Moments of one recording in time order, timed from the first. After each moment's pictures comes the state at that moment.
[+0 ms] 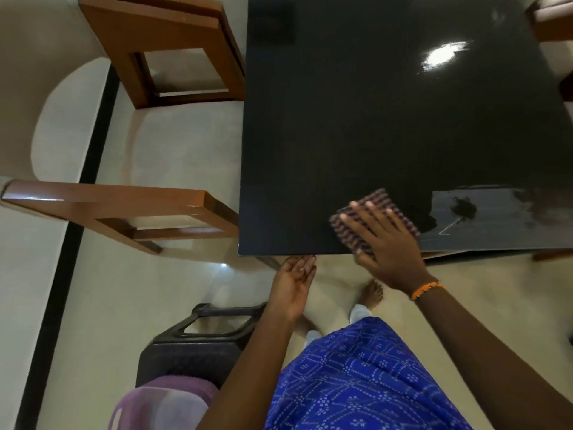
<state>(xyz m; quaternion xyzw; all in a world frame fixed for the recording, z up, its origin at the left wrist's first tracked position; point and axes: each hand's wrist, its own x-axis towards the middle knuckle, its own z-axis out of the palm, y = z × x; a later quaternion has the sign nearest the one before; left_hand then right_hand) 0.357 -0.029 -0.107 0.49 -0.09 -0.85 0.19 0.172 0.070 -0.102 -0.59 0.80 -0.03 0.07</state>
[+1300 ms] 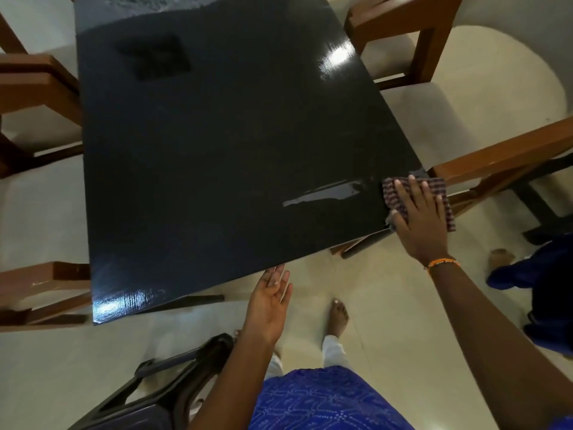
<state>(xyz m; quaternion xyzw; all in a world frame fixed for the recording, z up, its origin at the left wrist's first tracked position) 0.223 0.091 -0.104 0.45 -0.18 -0.87 0.08 -0.028 0.274 -0.096 -0.25 0.96 -0.06 0.08</state>
